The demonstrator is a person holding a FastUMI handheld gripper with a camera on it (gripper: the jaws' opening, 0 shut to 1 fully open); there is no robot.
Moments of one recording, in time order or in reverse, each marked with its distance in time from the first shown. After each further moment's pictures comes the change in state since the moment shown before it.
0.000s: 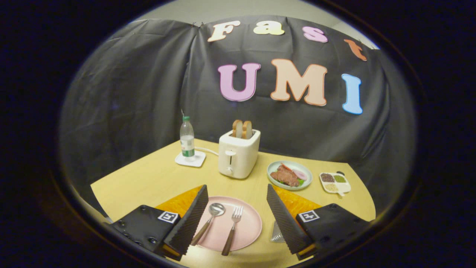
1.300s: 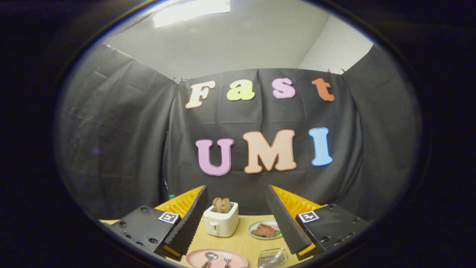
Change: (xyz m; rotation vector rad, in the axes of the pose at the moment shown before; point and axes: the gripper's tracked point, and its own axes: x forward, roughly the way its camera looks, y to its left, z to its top) arm -0.111 -0.055 0.204 0.132 -0.565 -0.161
